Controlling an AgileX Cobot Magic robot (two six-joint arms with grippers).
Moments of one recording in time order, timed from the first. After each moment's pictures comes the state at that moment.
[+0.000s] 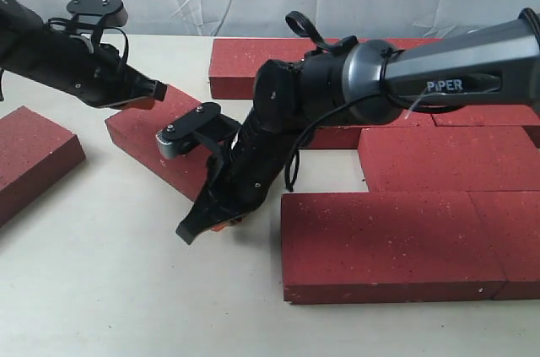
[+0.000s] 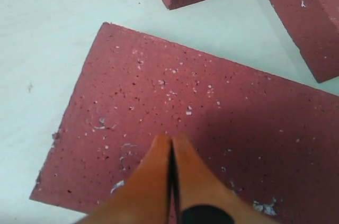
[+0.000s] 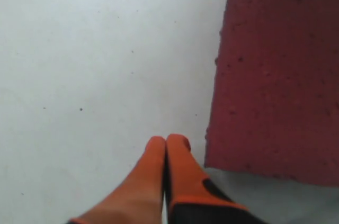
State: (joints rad) left arm -0.16 1.83 -1.09 -0.84 0.45 0.85; right arm 0.78 2.05 -1.31 0.48 0.64 -0.54
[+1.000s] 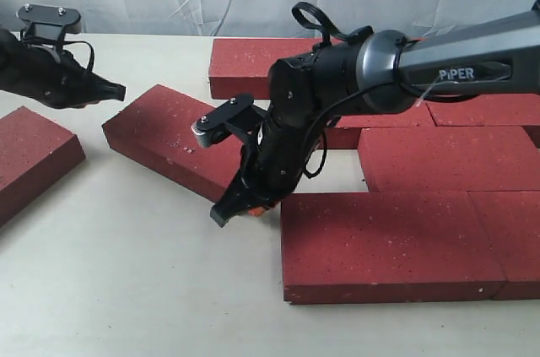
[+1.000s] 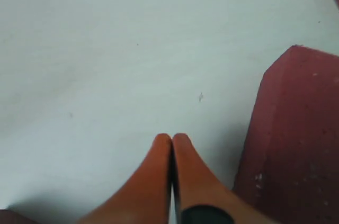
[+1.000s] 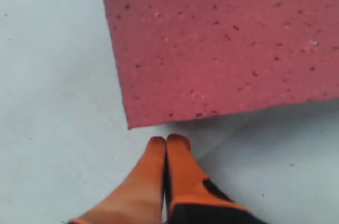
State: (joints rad) left arm -0.05 1.94 -1.09 -0.79 0.16 0.85; right arm 0.73 2.04 -1.31 0.21 0.68 -0.27
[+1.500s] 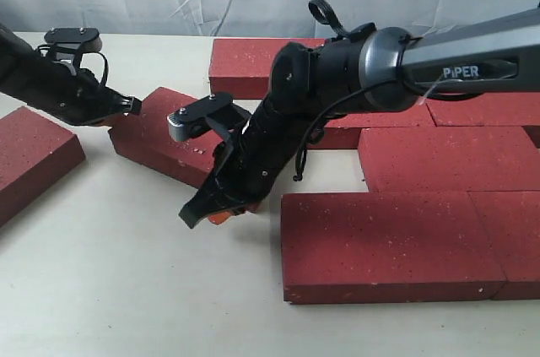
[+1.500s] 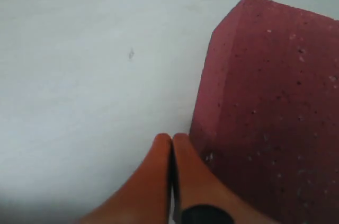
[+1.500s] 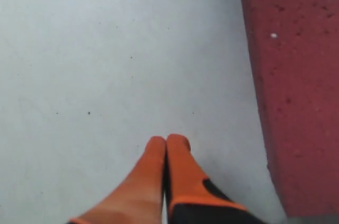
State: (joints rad) left arm -0.05 1.99 -1.13 -0.83 0.38 0.85; right arm 0.73 2.04 -1.31 0.59 0.68 -0.59
